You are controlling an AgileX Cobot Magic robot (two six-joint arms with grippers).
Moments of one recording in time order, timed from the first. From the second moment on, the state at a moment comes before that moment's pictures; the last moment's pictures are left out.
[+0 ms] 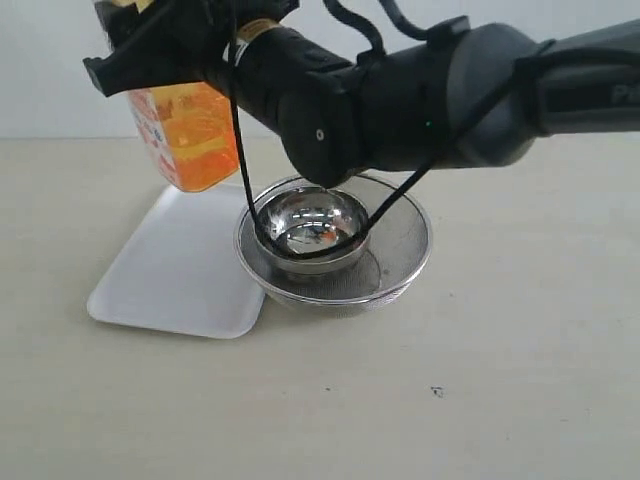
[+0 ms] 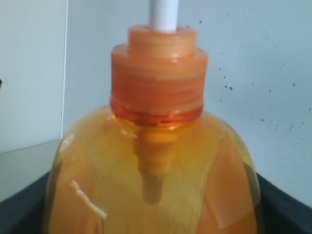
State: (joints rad) left arm -0.10 1.21 -0.84 1.73 0.28 -1.60; right arm 0.85 1.91 -1.38 0.16 -0.55 -0.27
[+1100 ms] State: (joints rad) left arm -0.10 1.16 -0.76 1.68 0.28 -1.58; right arm 0.85 2.20 -1.49 0.11 -0.53 -0.19
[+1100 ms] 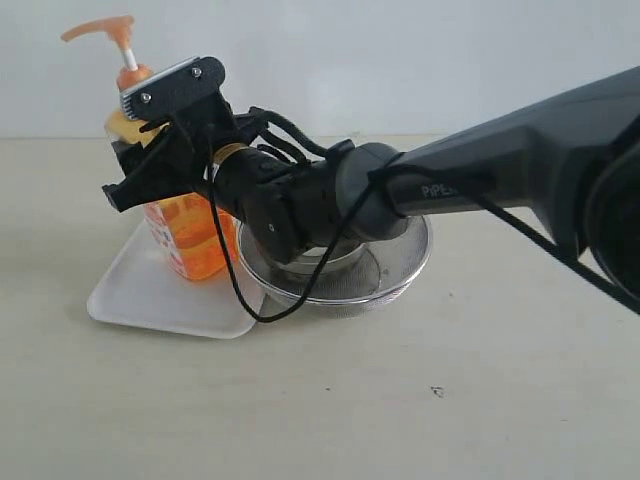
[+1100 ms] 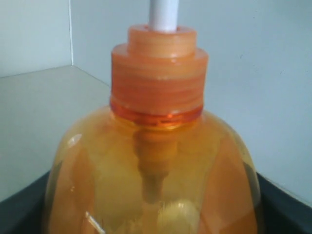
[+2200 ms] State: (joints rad) left arm -0.10 1.16 -0.76 1.69 0.30 -1.58; right arm 0.85 1.85 -1.50 0.09 0.21 -0.16
